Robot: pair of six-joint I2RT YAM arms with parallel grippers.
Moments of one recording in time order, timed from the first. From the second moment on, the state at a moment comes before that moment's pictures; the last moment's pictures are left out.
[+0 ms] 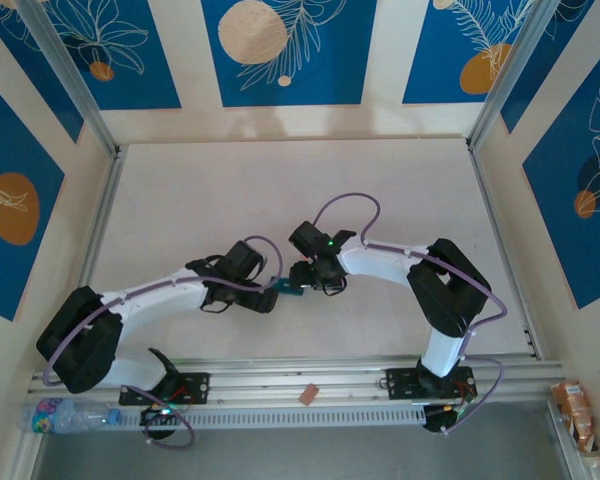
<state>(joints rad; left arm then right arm) -0.75 1.37 0.72 -0.50 -0.04 -0.34 0.82 1.76 1.09 -0.64 -0.03 0.75</state>
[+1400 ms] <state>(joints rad) -0.65 1.60 0.88 -0.37 -0.14 -0.31 0.83 1.77 1.09 -0.62 -0.03 0.77</state>
